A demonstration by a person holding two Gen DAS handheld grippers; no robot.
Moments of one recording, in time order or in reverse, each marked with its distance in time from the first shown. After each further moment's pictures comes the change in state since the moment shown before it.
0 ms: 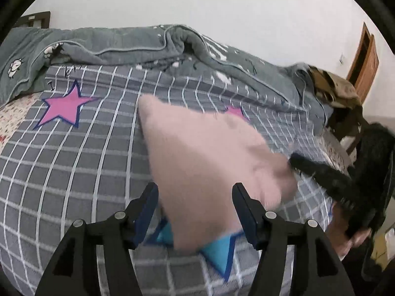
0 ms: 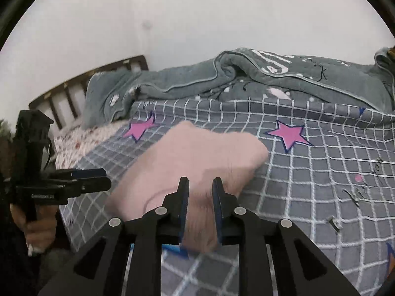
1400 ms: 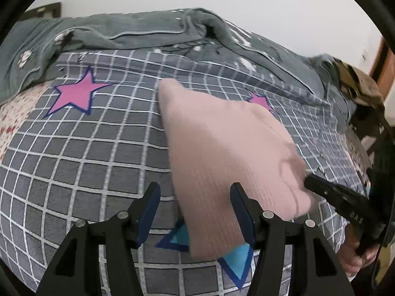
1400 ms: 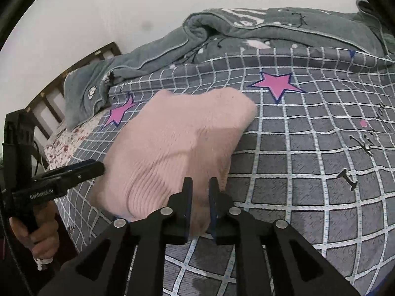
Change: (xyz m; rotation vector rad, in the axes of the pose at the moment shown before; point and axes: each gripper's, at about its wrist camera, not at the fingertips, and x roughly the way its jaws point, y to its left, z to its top) left arm 0.020 0.011 0.000 -0.057 0.086 0.126; right arm 0.023 -0.028 -0.022 0.198 0.170 -0.052
